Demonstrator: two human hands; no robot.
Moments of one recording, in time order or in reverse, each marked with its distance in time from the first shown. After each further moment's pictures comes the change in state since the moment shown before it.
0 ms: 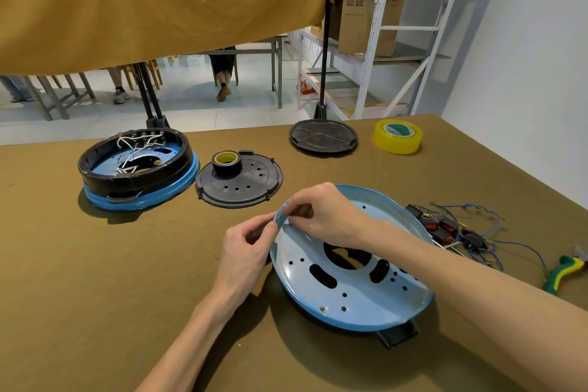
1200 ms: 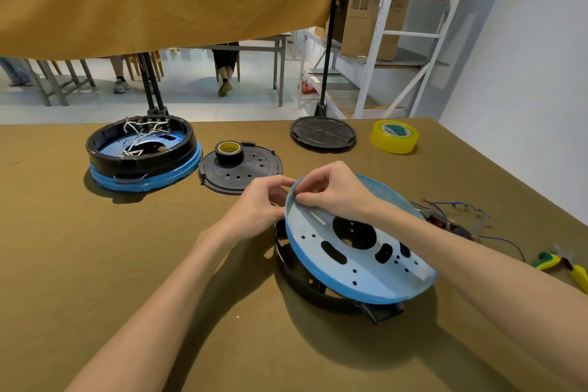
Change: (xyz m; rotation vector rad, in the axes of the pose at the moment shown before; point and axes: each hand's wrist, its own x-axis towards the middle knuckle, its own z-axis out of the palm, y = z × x) left_hand 0.048 0.031 -0.004 0.298 -0.367 0.137; right_hand -0.002 0.004 -0.019 0.206 0.075 0.175
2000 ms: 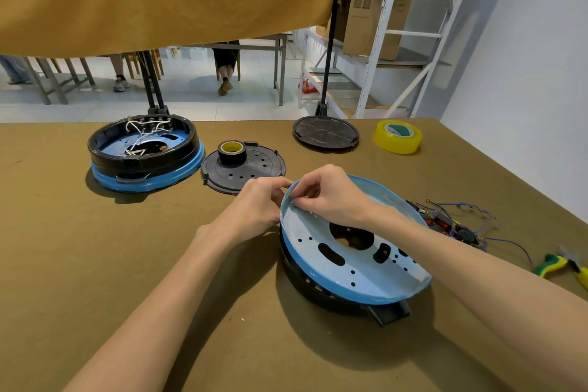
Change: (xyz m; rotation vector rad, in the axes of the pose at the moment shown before) left_hand 0.000 -0.008 -0.011 0.239 -0.001 0.109; right_hand 0.004 -0.008 0.014 -0.173 -0.021 -0.063
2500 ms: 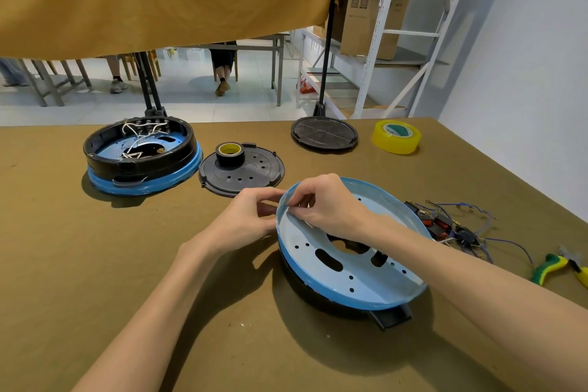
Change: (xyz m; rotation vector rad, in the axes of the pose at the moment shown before) left_hand -0.014 -0.010 -0.004 -0.277 -0.073 -0.100; right_hand -0.009 -0.005 0.009 -0.069 0.030 -0.079
